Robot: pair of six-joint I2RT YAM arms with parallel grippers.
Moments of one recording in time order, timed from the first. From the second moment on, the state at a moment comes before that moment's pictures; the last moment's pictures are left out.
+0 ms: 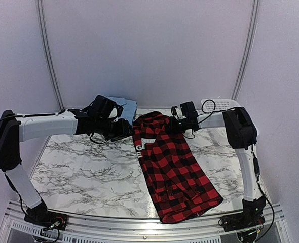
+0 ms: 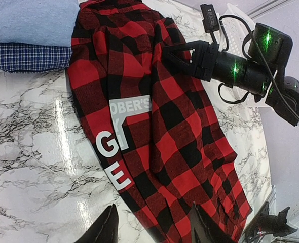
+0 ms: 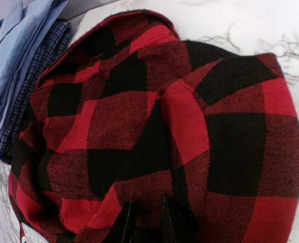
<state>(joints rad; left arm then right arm) -0.69 1.71 1.25 -0.27 0.17 -0.69 0.39 2.38 1.70 -0.04 -0.32 0.41</state>
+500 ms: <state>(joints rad) -0.69 1.92 1.41 -0.28 0.21 -0.69 0.27 2.28 1.57 -0.04 -0.13 0.50</state>
